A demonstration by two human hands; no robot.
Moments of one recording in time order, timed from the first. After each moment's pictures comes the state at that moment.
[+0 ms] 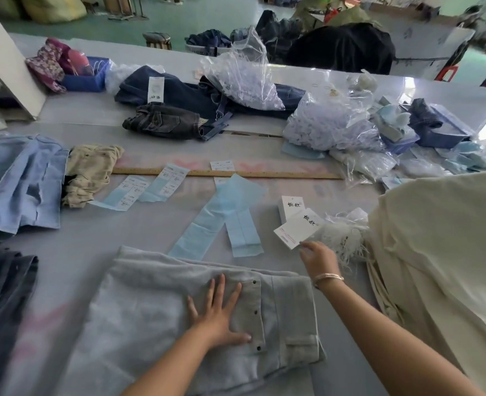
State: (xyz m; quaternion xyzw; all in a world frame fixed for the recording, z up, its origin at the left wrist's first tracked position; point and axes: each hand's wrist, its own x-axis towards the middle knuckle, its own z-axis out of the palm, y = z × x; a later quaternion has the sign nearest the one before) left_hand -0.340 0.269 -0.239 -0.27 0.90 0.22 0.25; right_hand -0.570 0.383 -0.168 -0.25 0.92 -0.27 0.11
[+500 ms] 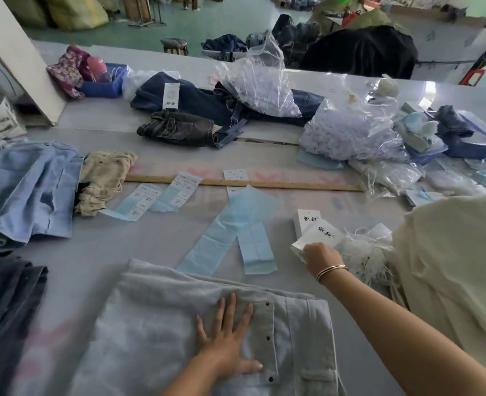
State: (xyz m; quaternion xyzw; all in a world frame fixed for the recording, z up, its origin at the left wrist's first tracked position) left_hand -0.342 0.269 -0.249 -0.26 0.90 0.21 0.27; right_hand -0.611 0.324 -0.173 -0.39 0.91 0.08 0.07
